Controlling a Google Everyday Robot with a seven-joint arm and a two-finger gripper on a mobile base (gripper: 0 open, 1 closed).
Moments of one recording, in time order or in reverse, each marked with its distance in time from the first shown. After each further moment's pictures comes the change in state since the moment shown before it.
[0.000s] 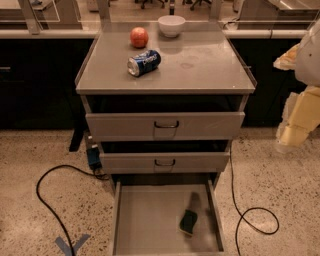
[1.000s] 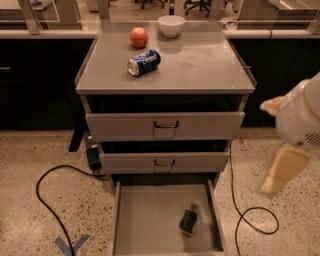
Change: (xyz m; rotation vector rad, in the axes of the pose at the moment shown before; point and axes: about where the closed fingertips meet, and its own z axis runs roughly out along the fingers) arm 0.011 0.047 0.064 -0.004 -0.019 -0.005
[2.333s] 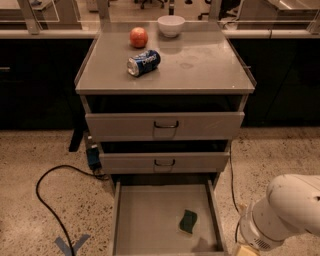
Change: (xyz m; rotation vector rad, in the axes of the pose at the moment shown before) arm 0.079 0.148 0.241 -0.243 0.019 0.179
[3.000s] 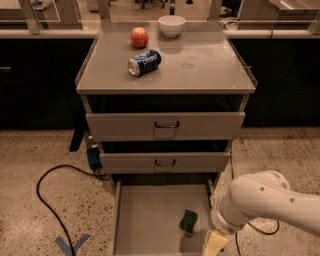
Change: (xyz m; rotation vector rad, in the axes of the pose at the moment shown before) arm -0.042 -0.037 0.082 0.006 -0.033 -0.079
